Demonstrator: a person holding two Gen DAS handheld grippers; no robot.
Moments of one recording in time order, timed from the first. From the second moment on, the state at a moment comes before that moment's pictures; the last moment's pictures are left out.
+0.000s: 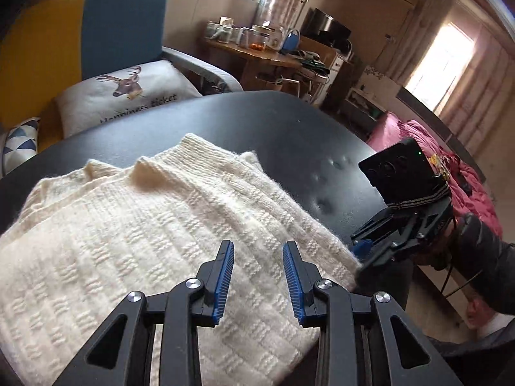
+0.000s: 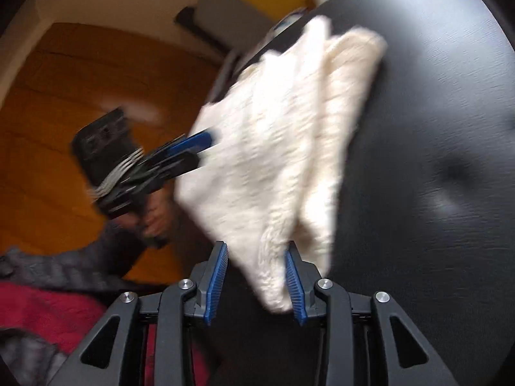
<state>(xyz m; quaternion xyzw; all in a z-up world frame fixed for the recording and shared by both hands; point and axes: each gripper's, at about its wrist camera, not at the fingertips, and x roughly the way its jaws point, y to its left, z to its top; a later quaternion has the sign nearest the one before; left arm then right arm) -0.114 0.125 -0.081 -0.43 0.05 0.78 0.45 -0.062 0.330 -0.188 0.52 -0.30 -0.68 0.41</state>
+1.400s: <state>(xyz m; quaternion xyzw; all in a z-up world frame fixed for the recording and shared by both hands) -0.154 0.126 -0.121 -0.47 0.04 0.80 0.38 -0.065 0.340 -0.175 0.47 -0.09 -0.86 0.17</state>
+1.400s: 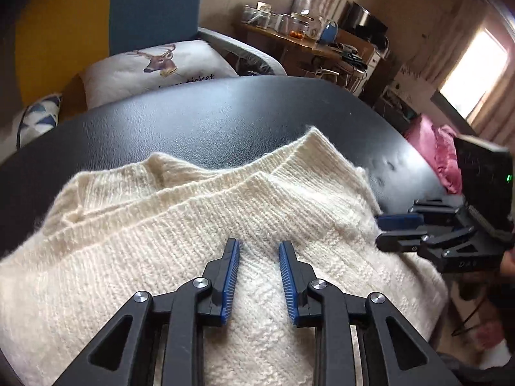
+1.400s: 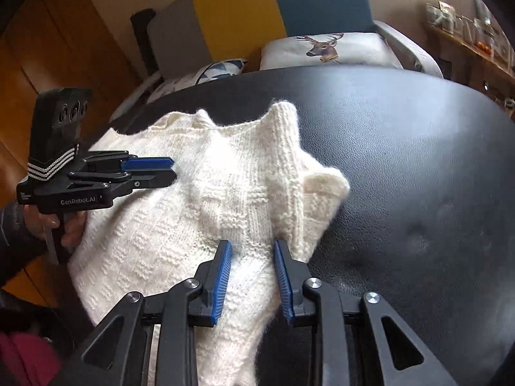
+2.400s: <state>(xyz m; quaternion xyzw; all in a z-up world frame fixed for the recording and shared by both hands) -0.182 0.089 -0.063 -0.42 0.01 0.84 0.35 -0.037 0.331 -0.151 0.43 -0.12 -0.89 0.12</state>
